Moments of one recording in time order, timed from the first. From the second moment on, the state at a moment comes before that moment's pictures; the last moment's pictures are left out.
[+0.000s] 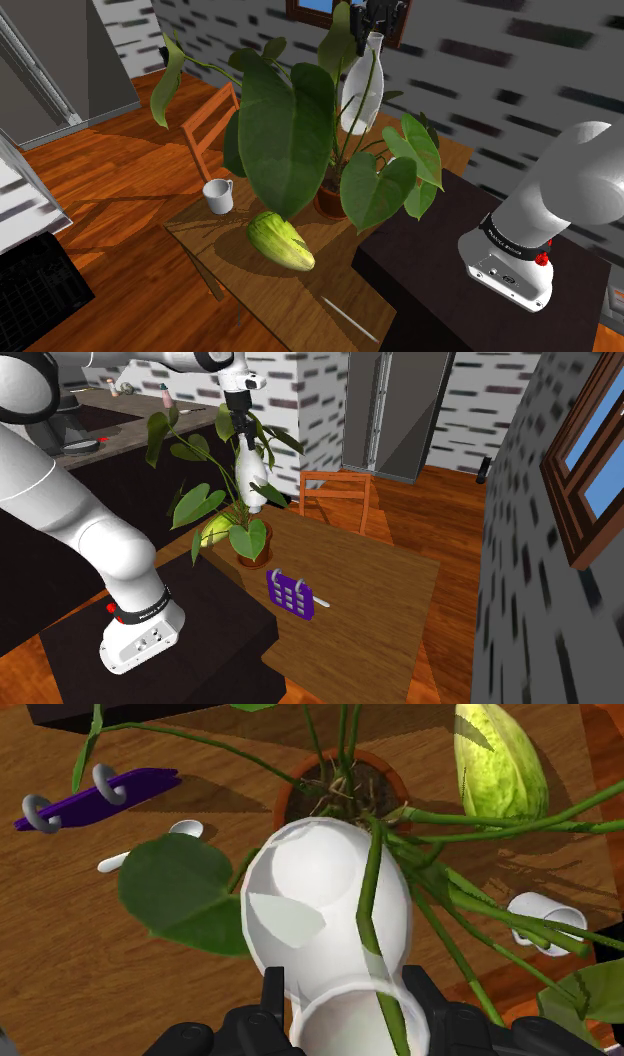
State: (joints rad) arm 0.12 -0.31 0.04 -2.04 -0.01 1.78 0.37
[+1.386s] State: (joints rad) arm 0.29 -0.50 0.35 -2.19 0.12 1.75 0.80
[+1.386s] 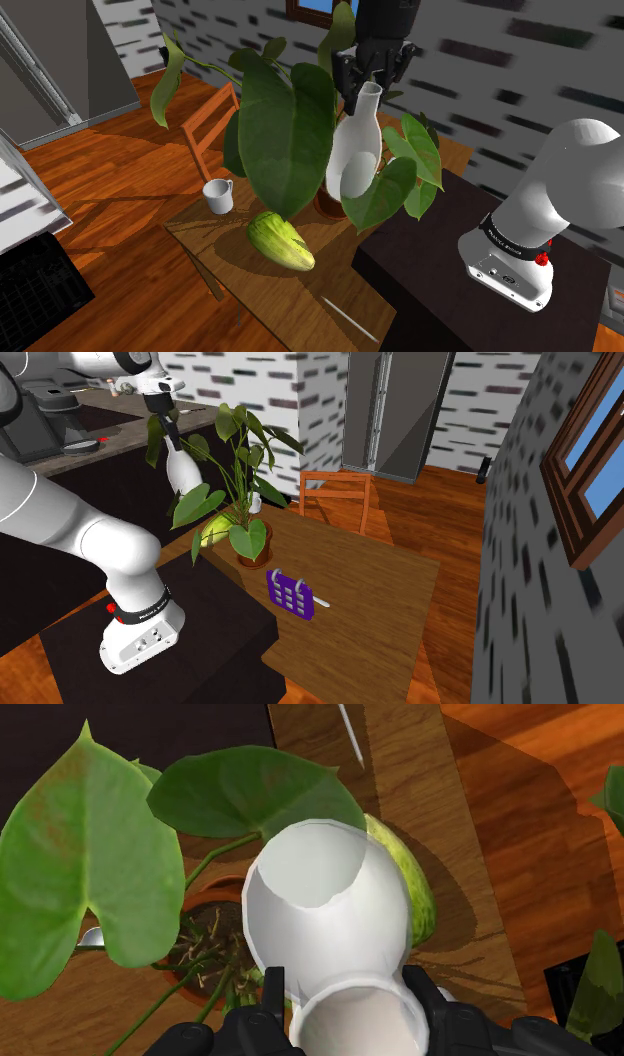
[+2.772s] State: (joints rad) arm 0.30 -0.47 0.40 -2.45 0.14 2.03 0.81
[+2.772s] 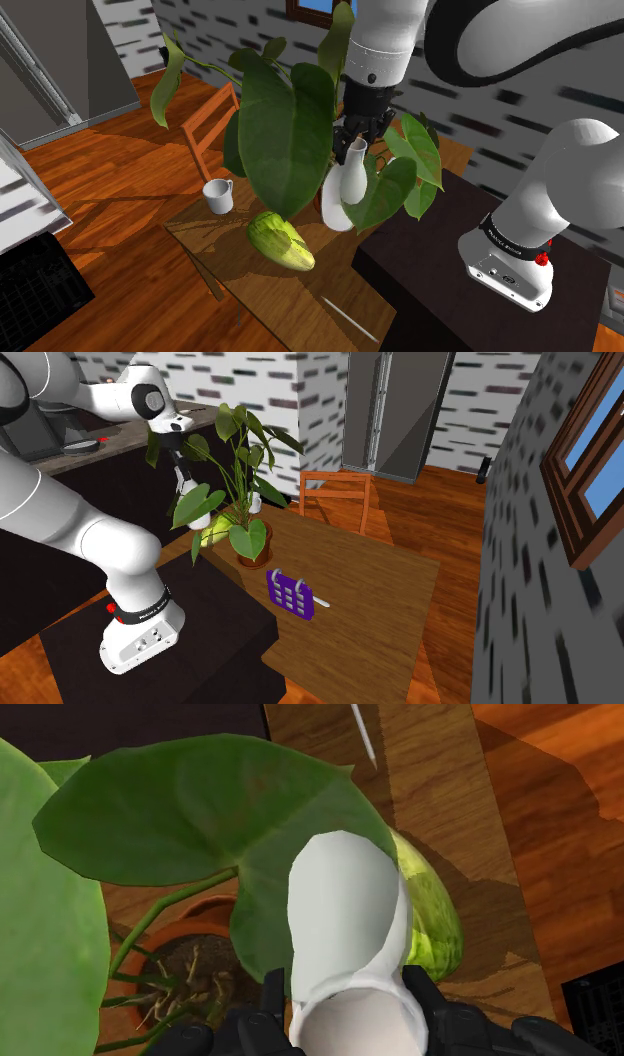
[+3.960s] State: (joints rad) arm 0.29 -0.35 0.45 -2.60 0.14 2.31 0.84
